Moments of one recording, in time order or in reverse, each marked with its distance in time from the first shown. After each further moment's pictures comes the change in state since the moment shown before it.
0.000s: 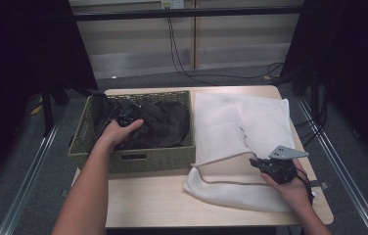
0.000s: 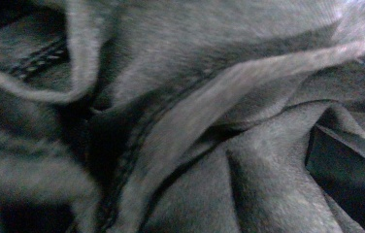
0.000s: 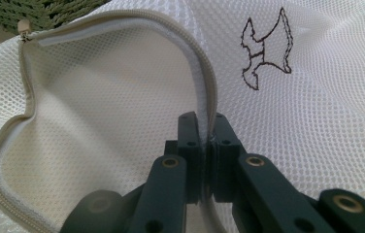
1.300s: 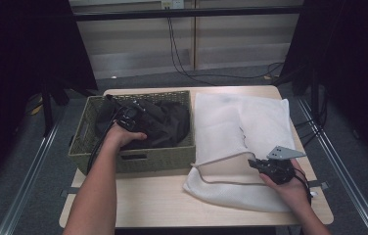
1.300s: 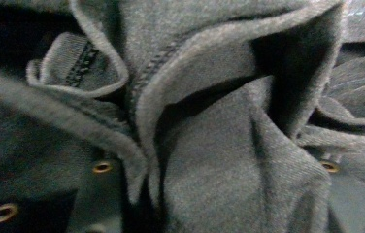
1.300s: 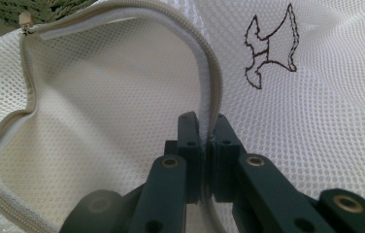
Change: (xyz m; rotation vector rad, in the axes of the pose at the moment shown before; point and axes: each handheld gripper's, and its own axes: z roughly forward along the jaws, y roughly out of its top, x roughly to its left) left arm -0.009 -0.002 -0.001 0.022 0.113 0.118; right arm 0.002 -0.001 0.004 0.013 0.010 -0.008
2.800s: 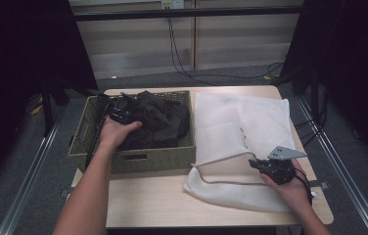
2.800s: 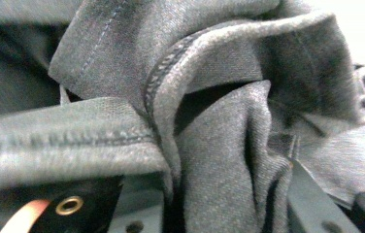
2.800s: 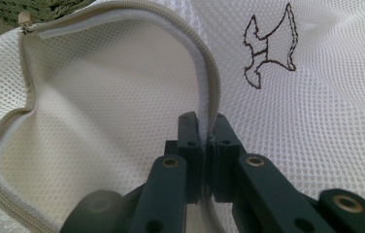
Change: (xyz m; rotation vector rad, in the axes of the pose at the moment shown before) left arm -0.005 0.000 -0.057 -0.289 -0.042 -0.047; right arm -0.002 -0.002 -0.001 0.000 0.000 0.003
